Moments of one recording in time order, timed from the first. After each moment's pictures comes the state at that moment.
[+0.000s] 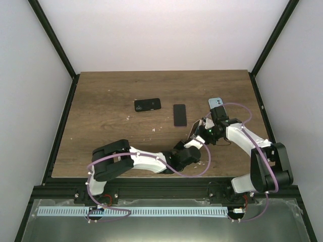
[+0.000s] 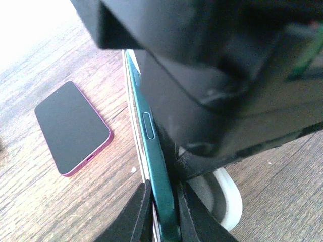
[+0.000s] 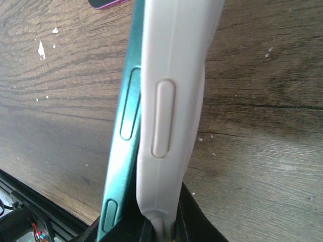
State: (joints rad) left arm -1.29 1.98 1.10 0.24 -0.70 -0.10; right arm 0.24 1.40 0.78 -0.59 -0.53 0.46
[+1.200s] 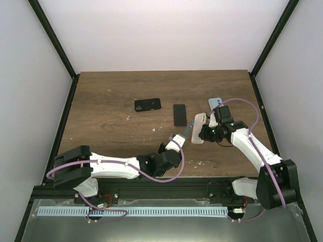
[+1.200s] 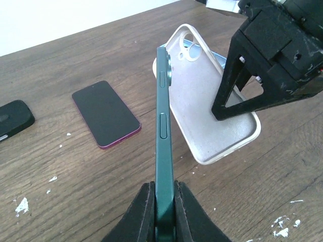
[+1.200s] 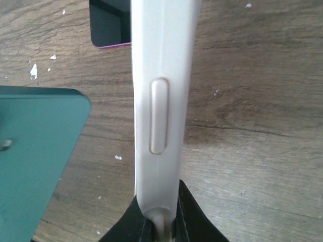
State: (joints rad) left arm -1.34 1.56 0.80 0.24 -0.71 -0.33; right arm 0.25 1.23 0.78 -0.63 -0.34 0.39
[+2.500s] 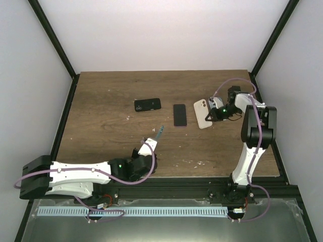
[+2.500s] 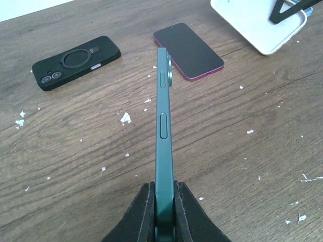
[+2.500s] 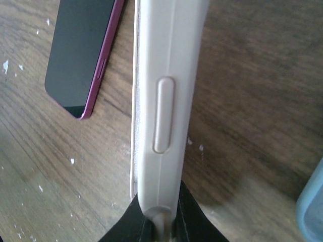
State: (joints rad) left arm -1.35 1.15 0.58 -0.18 -0.80 -0.52; right arm -0.09 1.97 1.35 -0.87 -0.65 -0.47
